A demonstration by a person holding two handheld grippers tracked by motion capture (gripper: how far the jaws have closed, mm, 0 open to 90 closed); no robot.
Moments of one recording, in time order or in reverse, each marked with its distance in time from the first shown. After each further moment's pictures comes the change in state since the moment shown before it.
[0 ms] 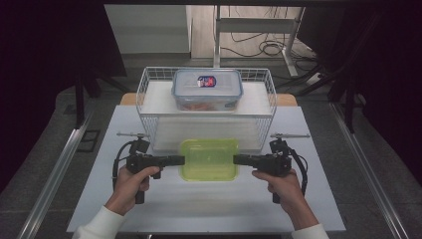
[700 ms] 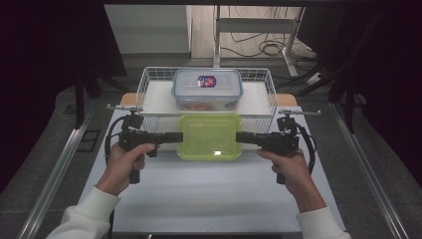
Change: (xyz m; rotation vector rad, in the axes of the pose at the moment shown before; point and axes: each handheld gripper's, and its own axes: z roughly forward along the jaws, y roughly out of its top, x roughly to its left) left arm -0.043 0.056 -0.026 -0.043 -0.002 0.077; right arm 0.030 0.054 -0.019 -0.065 0.021 -0.066
